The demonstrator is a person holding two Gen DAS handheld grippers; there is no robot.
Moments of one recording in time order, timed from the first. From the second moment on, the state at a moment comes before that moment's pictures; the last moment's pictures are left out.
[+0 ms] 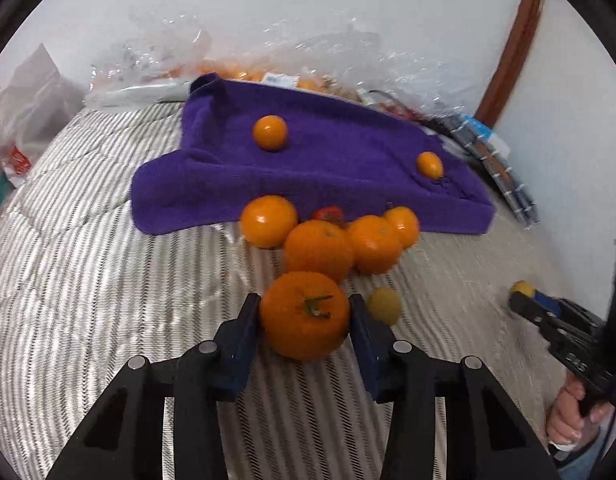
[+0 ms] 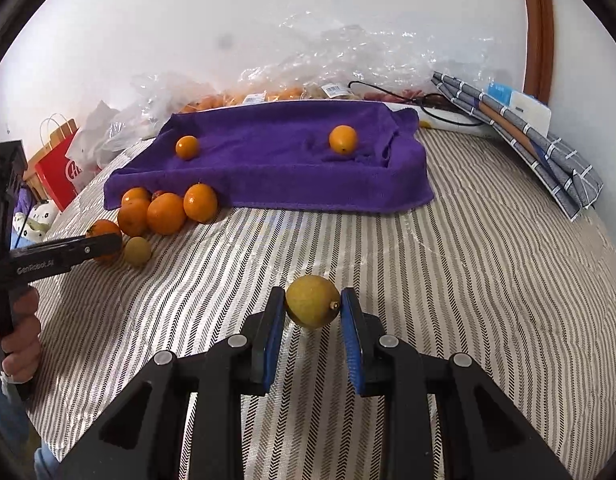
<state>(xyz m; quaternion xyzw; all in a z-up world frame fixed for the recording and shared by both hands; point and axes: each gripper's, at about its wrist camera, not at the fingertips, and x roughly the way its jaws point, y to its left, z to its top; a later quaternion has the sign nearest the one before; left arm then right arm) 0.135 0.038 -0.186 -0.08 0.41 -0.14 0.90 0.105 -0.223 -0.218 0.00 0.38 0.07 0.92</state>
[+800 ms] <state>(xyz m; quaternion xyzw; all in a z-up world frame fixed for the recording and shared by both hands) 0.107 0.077 -0.159 -0.16 0.35 -0.12 0.92 0.104 -0.244 -0.207 0.05 0.37 0.06 0.93</state>
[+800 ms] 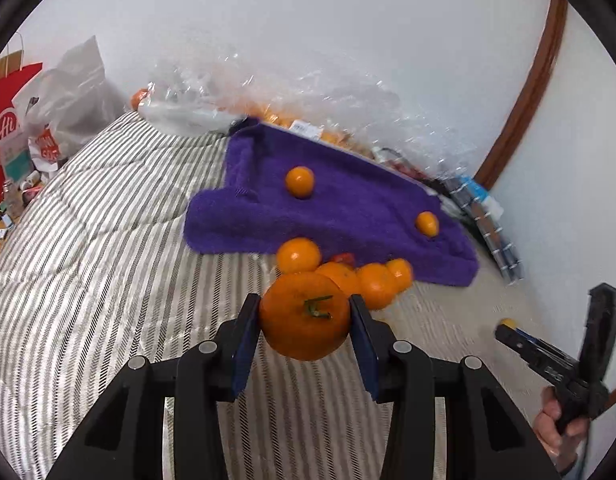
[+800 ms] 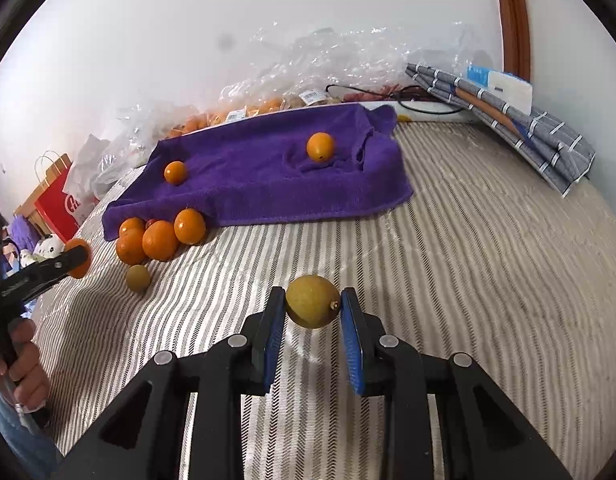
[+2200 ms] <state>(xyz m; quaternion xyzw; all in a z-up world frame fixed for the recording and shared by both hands) 0.276 0.084 -0.152 -0.17 0.34 -0.06 0.92 0.293 -0.254 -0.187 0.04 0.37 0.01 0.93</state>
